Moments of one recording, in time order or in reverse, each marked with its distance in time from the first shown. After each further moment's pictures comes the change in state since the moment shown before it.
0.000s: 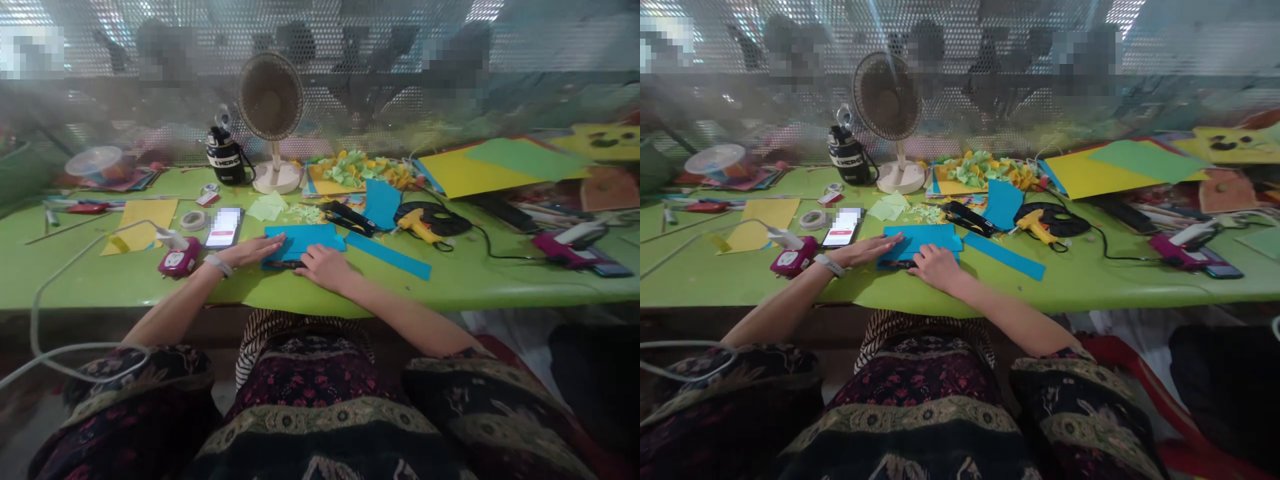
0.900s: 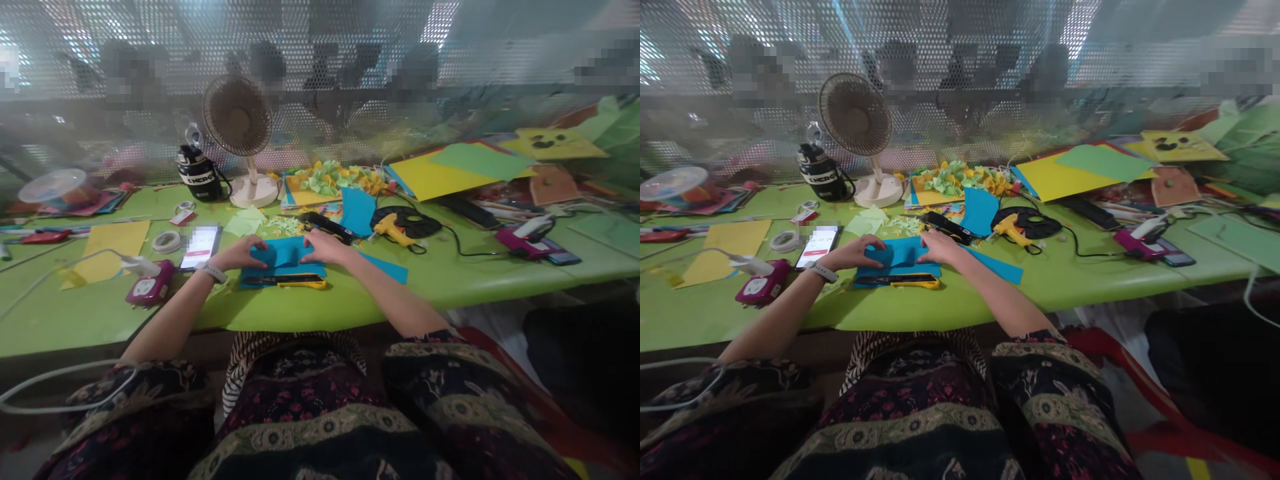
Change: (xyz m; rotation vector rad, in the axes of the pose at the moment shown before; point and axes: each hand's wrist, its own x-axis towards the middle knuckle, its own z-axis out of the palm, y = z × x) left_hand 0.049 -0.013 -0.012 -0.069 0.156 -0.011; right_hand 0.031 0.088 -0.015 0.302 -0.187 0.319
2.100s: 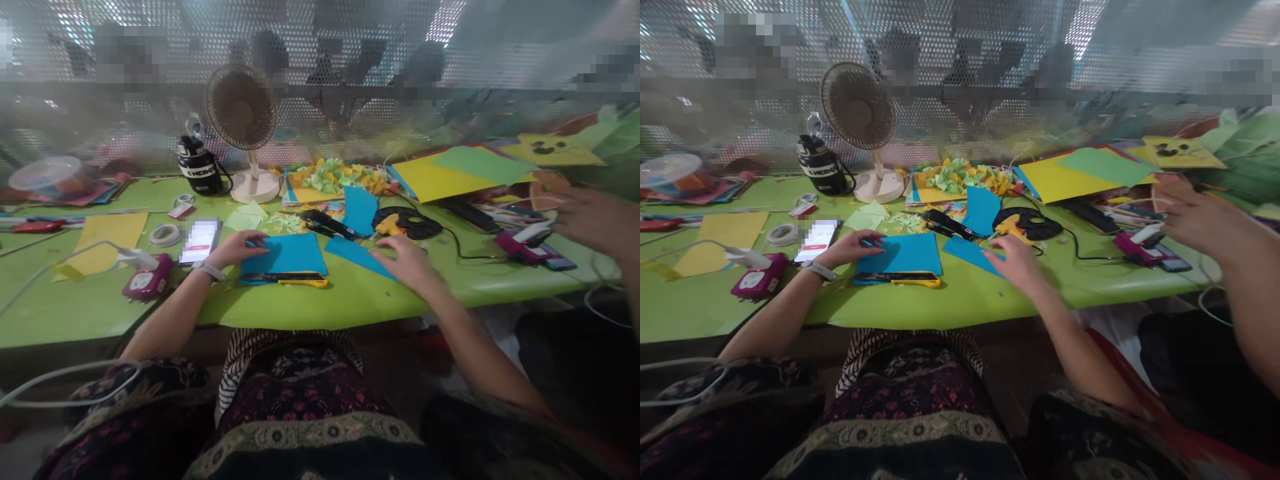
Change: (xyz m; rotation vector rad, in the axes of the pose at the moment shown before) left_hand -0.004 -0.007 0.009 -0.274 0.152 -0.011; right_hand -0.130 0.103 0.004 0.091 0.576 0.133
